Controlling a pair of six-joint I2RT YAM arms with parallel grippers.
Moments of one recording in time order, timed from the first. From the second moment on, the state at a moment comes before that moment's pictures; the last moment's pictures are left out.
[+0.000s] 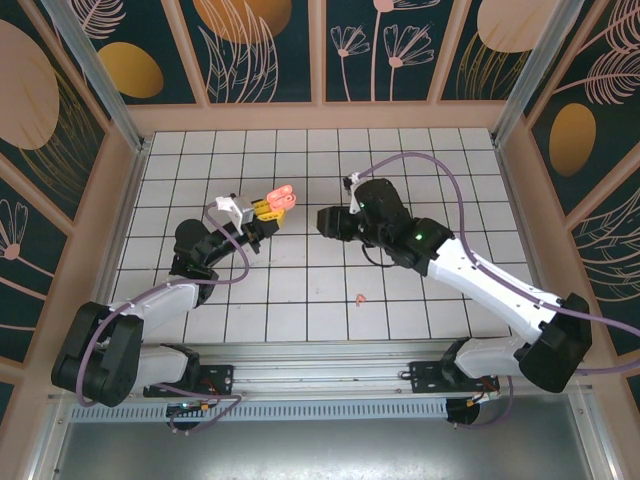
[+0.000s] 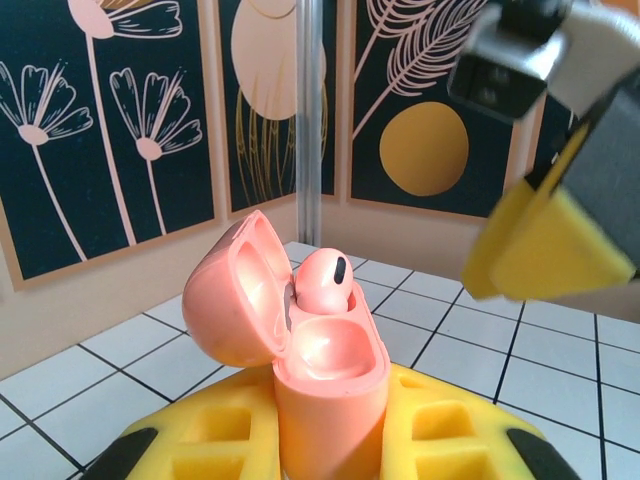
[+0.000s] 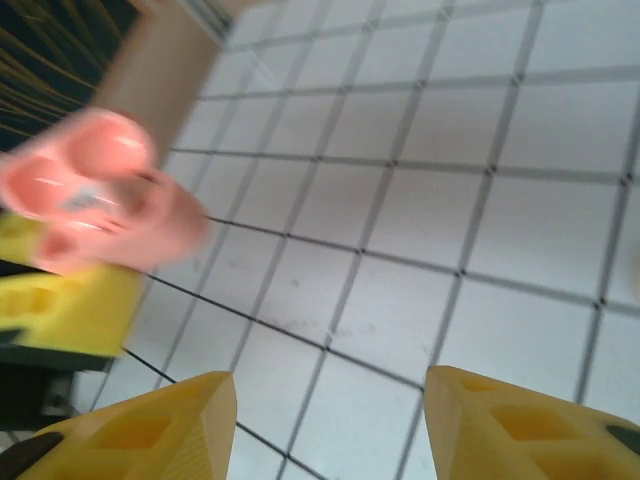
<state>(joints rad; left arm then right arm) -0.34 1.27 0.45 0.98 0.68 -0.12 0.81 1.27 1.13 -0.45 -0.01 0.63</state>
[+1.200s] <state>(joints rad) -0.34 1.27 0.45 0.90 0.66 -0.12 0.72 1.64 0.93 -0.76 -0.18 0.92</state>
